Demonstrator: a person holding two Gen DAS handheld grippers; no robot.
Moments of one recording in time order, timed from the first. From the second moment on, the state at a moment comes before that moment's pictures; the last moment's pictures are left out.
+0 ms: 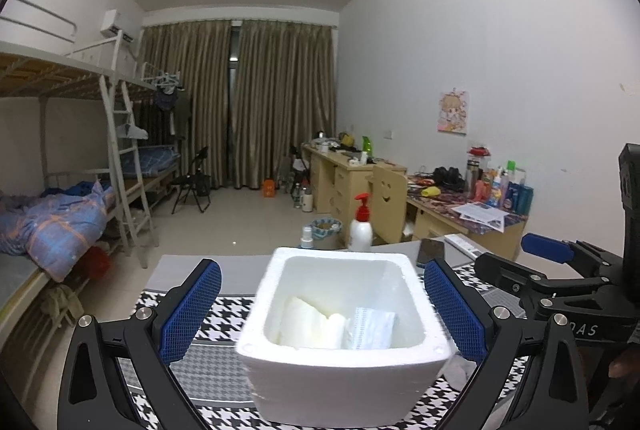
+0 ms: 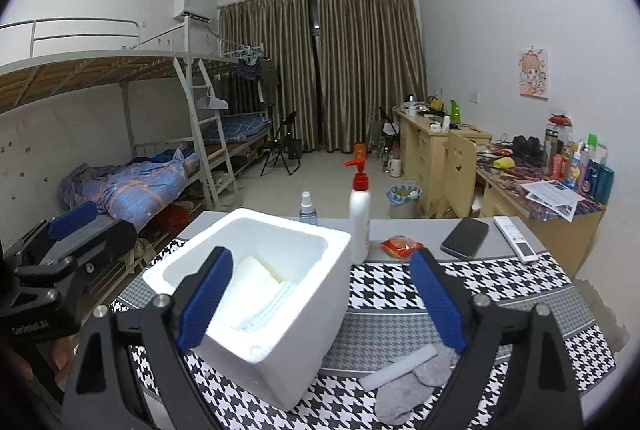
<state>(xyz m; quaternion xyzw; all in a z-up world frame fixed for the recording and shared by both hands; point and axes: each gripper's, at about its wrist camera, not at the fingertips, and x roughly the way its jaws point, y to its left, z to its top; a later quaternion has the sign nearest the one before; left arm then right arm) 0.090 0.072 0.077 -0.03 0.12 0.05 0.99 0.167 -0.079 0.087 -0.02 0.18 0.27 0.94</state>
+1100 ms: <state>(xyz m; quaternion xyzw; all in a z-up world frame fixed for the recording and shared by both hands) 0.106 -0.015 0.068 0.00 0.15 -0.05 0.99 0.157 -0.179 0.075 0.02 0.18 0.18 0.97</state>
